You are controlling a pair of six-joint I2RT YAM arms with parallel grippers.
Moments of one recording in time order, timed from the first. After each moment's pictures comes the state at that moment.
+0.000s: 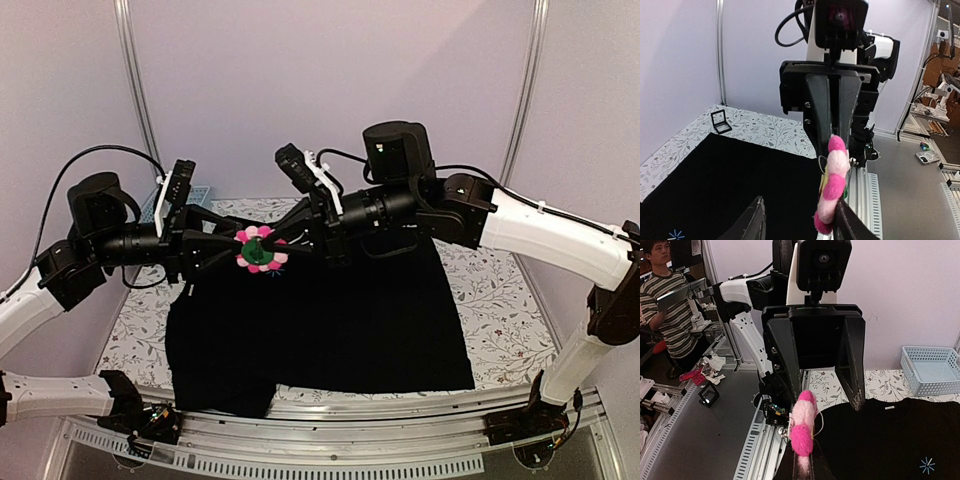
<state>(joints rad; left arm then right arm) -0.68 0.86 0.92 -0.16 0.66 -0.04 1.07 1.66 1.65 -0.24 -0.65 -0.05</state>
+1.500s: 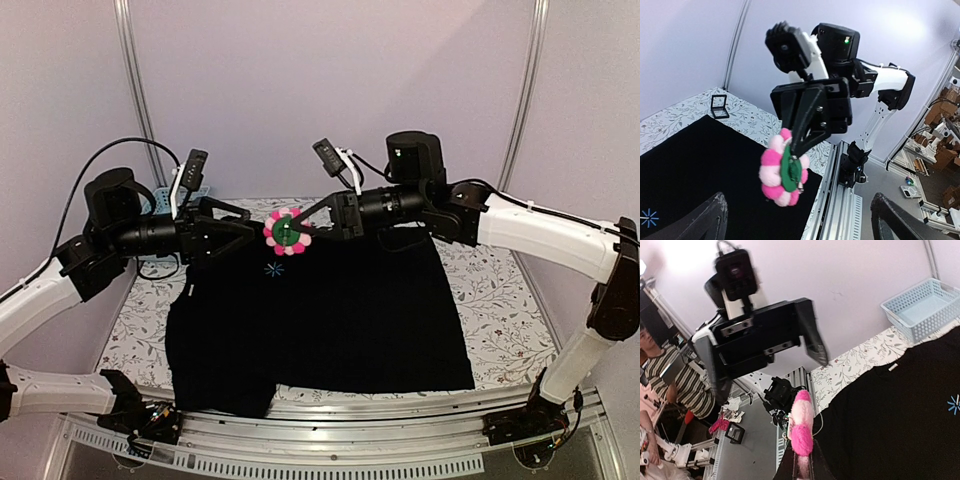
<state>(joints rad) -0.60 0.96 0.90 -0.02 0.69 -0.30 0.91 1.65 1.50 -0.07 -0.72 0.42</state>
